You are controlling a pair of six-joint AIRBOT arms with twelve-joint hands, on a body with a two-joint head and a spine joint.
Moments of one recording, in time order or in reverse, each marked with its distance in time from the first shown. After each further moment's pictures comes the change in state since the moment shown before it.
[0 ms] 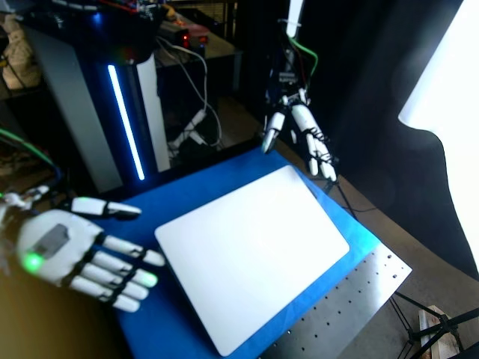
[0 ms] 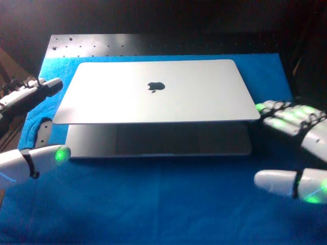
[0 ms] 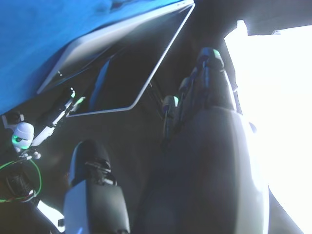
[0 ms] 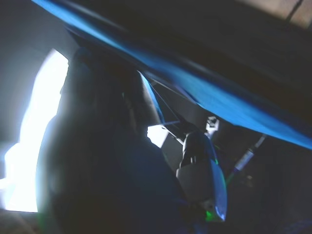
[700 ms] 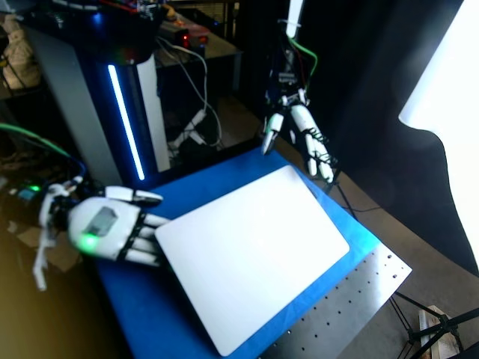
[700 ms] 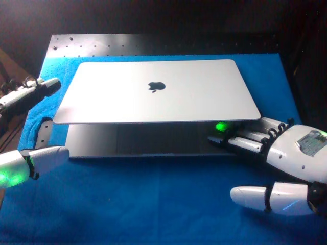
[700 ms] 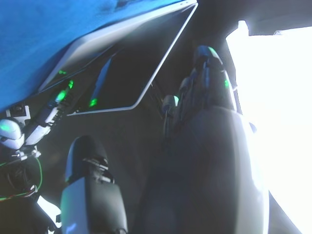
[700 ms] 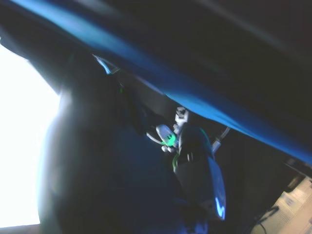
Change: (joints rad) left arm 0.000 -0.002 0.000 -0.005 0.002 -0.002; right arm 0.089 -0.050 0.027 -0.162 -0.130 -0.001
